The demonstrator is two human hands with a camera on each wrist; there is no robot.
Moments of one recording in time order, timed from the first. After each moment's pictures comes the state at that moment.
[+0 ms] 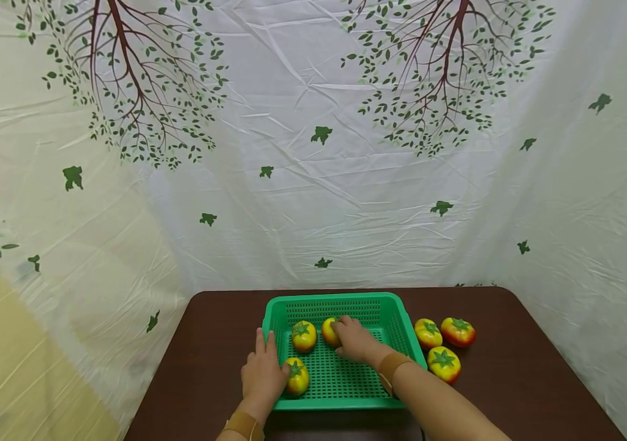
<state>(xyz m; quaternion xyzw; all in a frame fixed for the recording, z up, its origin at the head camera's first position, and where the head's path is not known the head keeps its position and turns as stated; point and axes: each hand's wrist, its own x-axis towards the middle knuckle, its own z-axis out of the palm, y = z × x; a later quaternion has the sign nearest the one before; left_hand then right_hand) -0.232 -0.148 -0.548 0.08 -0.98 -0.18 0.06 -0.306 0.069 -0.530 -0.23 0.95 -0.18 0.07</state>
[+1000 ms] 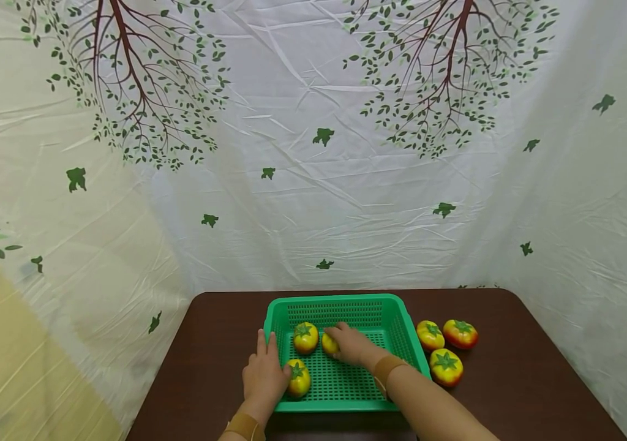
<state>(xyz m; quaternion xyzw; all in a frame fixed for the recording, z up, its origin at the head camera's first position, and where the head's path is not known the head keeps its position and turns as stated) -0.234 -0.149 -0.548 0.09 -0.98 -0.18 0.04 -0.310 0.062 -0.539 -0.25 0.94 -0.20 0.10</state>
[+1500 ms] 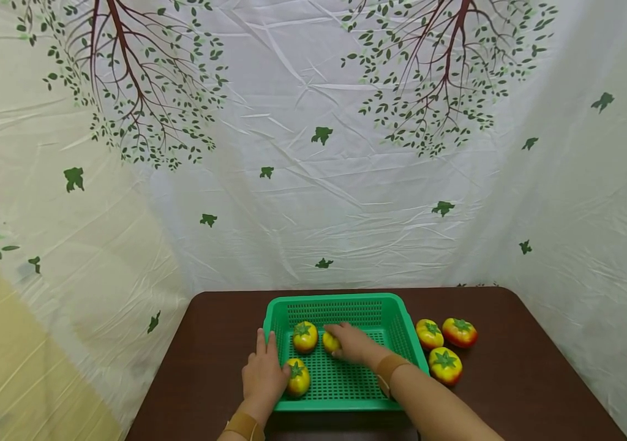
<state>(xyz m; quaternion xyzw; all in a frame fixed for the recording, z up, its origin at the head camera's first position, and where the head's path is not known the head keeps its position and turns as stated) -0.234 -0.148 -0.550 0.09 -0.98 -0.17 0.05 -0.312 0.068 -0.540 -0.24 0.94 -0.23 0.11</state>
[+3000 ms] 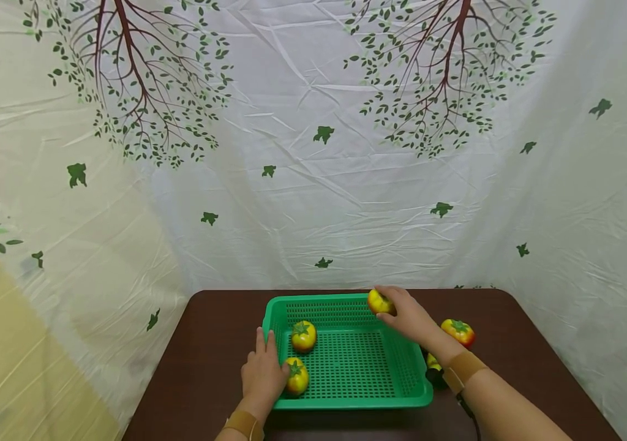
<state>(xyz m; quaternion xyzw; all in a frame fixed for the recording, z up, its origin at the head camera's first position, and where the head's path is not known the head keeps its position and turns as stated) -0.230 -0.147 -0.547 0.09 -0.98 -0.18 0.05 -0.306 0.171 -0.468 -0.21 0.94 -0.28 -0.05</state>
